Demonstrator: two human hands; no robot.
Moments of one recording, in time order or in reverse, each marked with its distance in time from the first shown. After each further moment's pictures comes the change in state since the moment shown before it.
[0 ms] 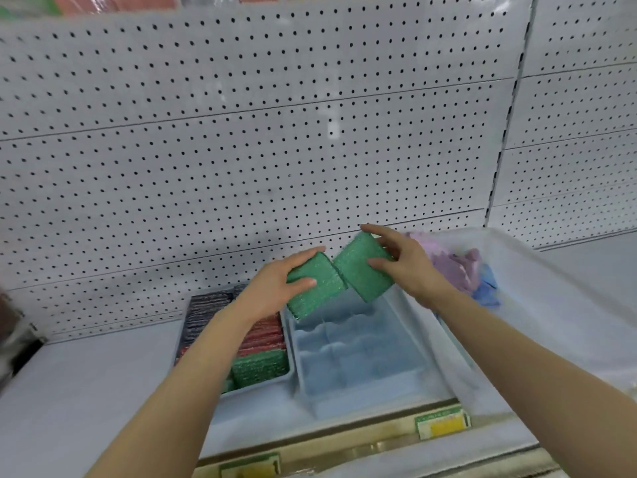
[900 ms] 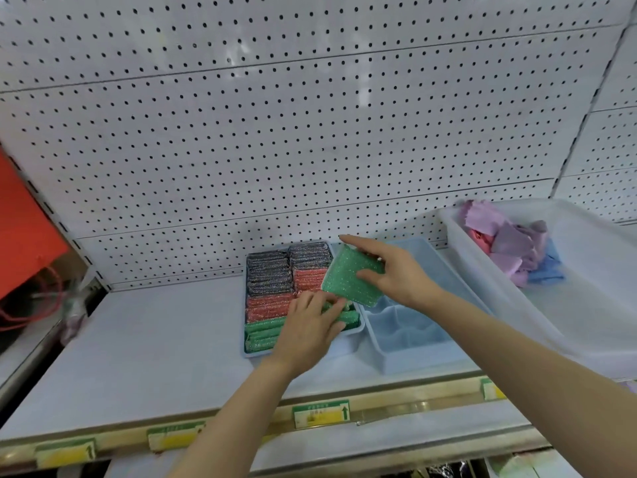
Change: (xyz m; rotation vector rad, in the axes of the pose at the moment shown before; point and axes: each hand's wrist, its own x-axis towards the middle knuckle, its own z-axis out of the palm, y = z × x) left_hand -0.111 -0.123 0.054 0.640 0.144 0.160; right_hand -0.029 -0.024 0.143 -0.314 -0.209 -0.079
